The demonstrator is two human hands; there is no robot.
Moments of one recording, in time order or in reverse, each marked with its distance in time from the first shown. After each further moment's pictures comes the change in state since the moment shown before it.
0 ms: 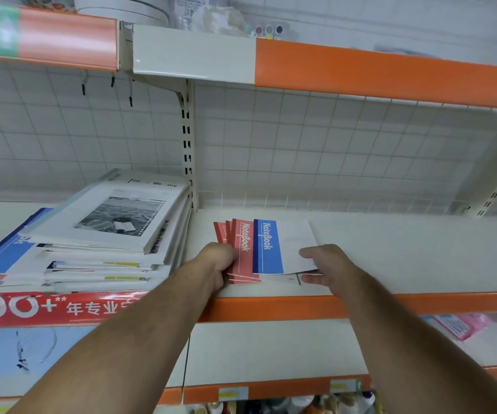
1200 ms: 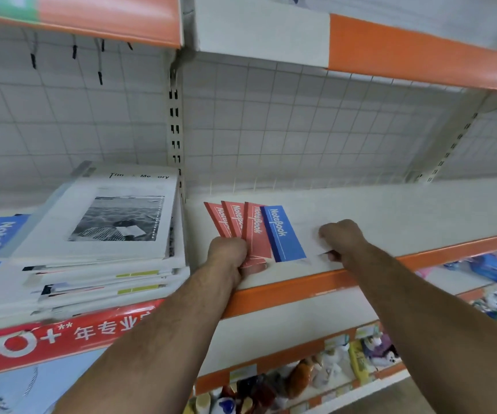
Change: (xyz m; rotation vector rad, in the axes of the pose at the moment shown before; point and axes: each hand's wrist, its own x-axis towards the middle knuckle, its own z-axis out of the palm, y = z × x) left_hand 0.013 -0.008 -0.018 -0.112 -0.094 -0.020; right_hand -0.028 -0.016 0.016 -0.172 0.386 0.019
